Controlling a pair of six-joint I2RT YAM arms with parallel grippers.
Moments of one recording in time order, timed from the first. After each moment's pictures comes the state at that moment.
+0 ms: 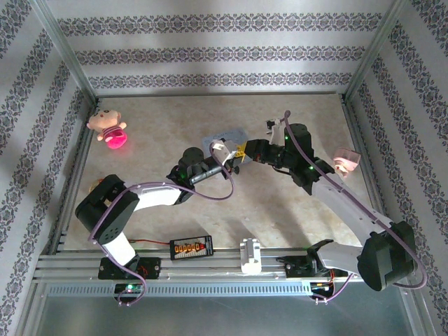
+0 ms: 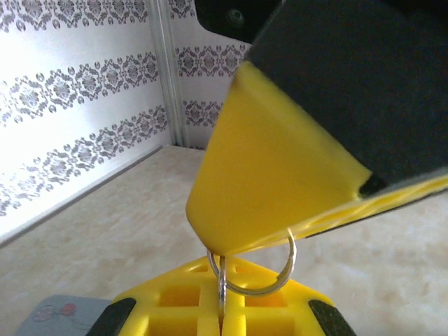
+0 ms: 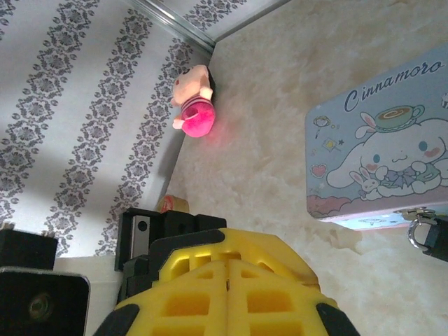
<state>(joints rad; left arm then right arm) -0.70 1.66 0.81 0.84 0.35 0.15 0.40 1.20 0.88 -0.08 -0.55 0.77</state>
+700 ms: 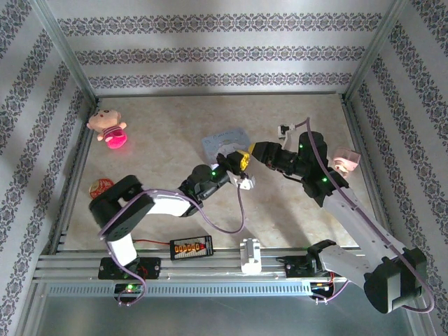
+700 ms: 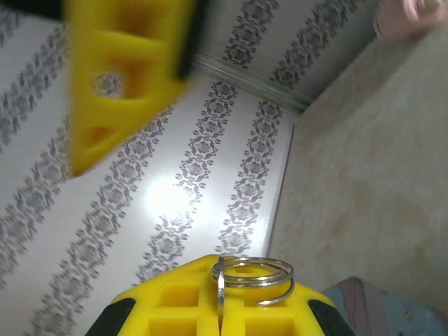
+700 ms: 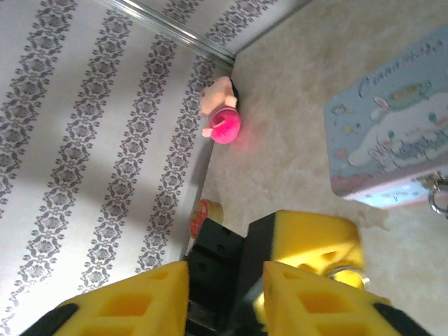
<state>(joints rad) -0.84 1.80 0.74 1.13 0.01 1.27 0.35 1.04 0.79 -0.10 -0.60 0.91</state>
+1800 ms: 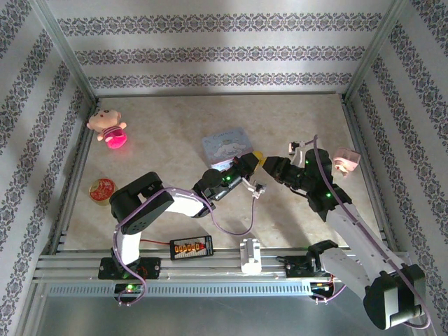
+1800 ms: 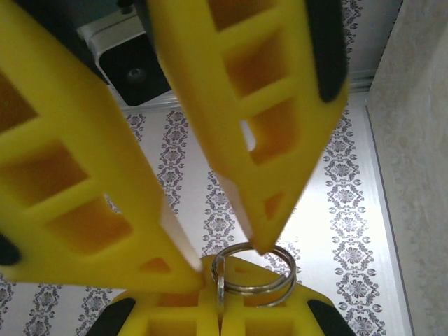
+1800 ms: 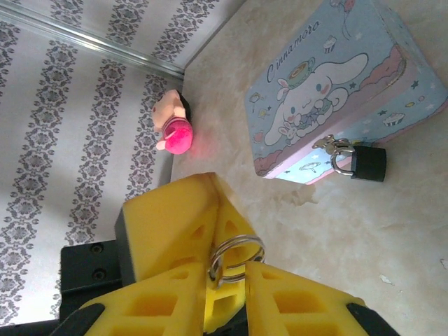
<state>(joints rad) -0.90 1.92 0.86 1.28 -0.01 1.72 0.28 0.91 0.59 -0.09 -0.55 0.94</state>
